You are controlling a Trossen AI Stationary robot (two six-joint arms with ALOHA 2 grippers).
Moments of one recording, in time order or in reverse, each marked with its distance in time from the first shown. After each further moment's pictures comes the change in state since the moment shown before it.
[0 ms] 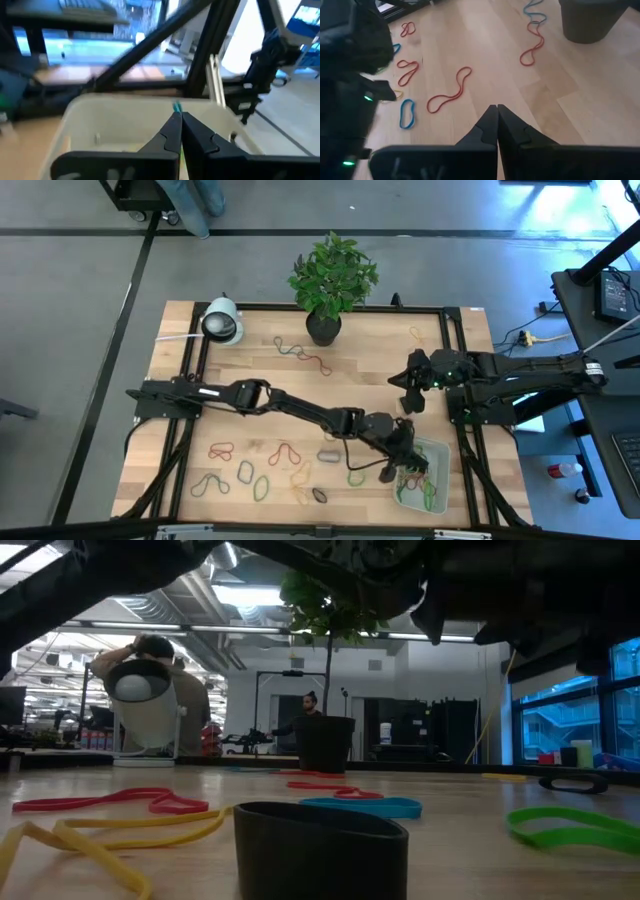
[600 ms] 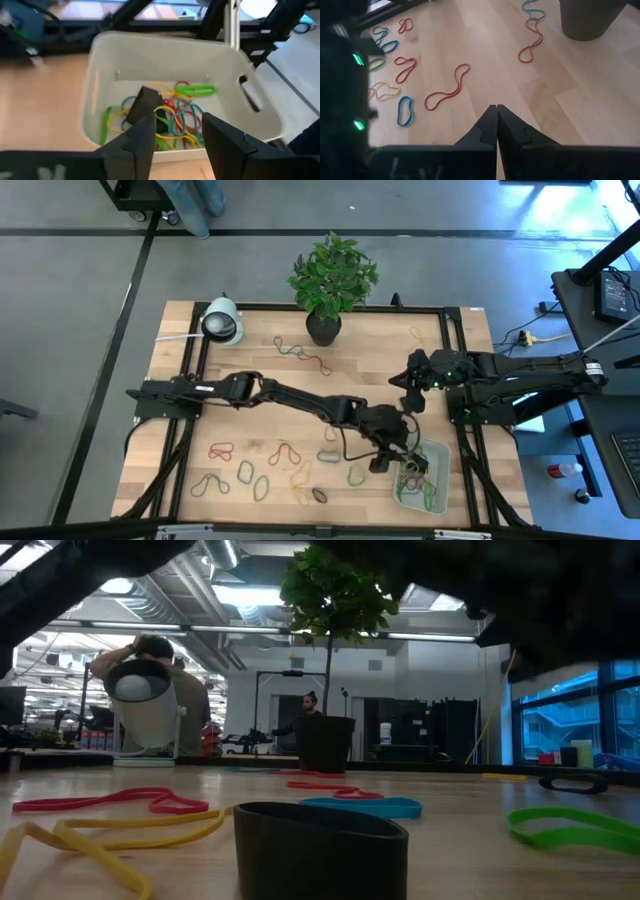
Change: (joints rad) left arm 0.028 -0.119 0.002 -0.476 -0.002 0.074; right arm 0.000 0.000 0.000 -0.014 0.003 -0.005
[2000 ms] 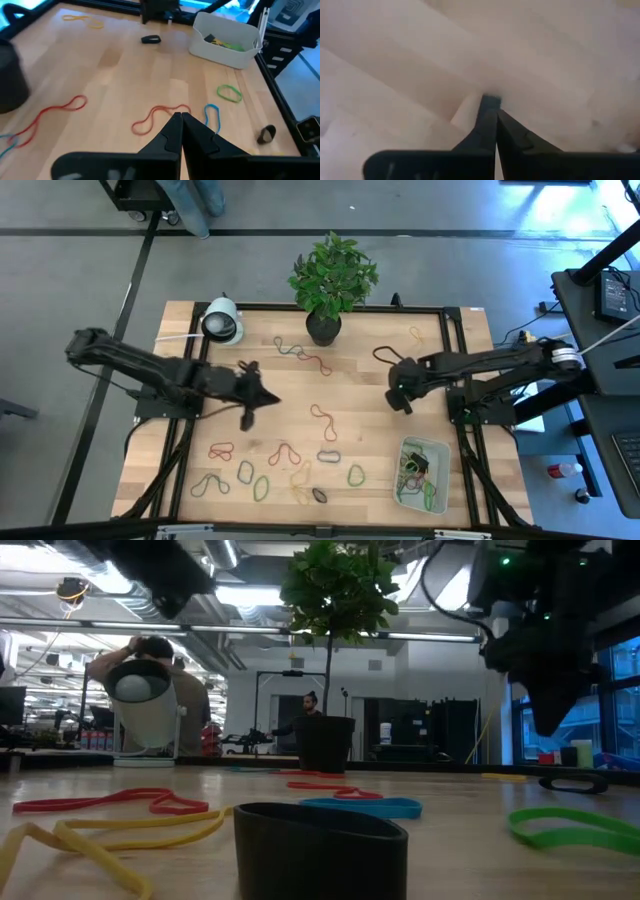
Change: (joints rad) left arm -0.058 -1.631 -1.633 0.050 -0.454 -0.211; right arm 0.000 0.508 0.193 -0.544 0.028 0.633
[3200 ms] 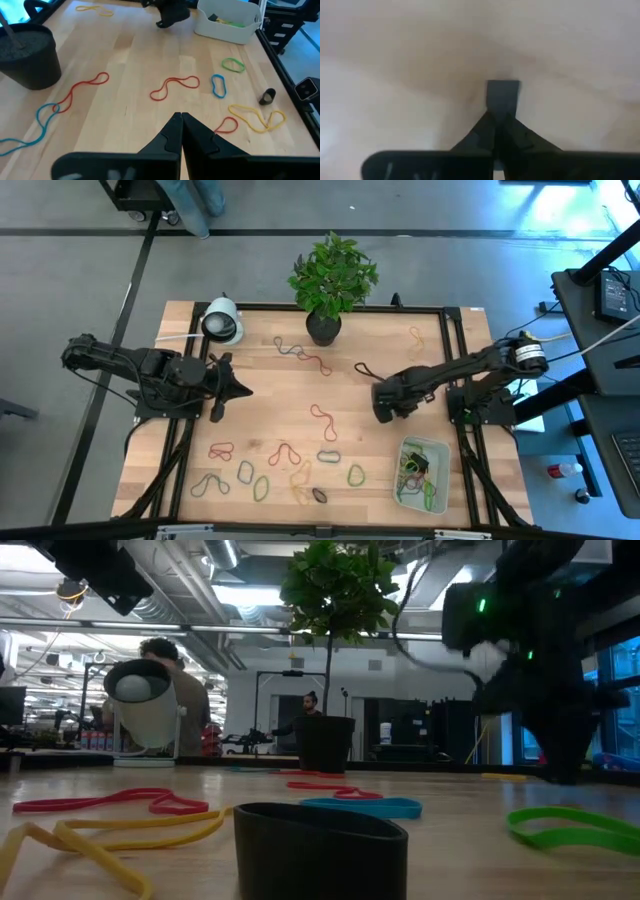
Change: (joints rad) left arm 0.008 -0.346 -0.026 -0.374 0.011 0.058; right arm 0.080 0.304 0.043 0.091 -0.148 0.212
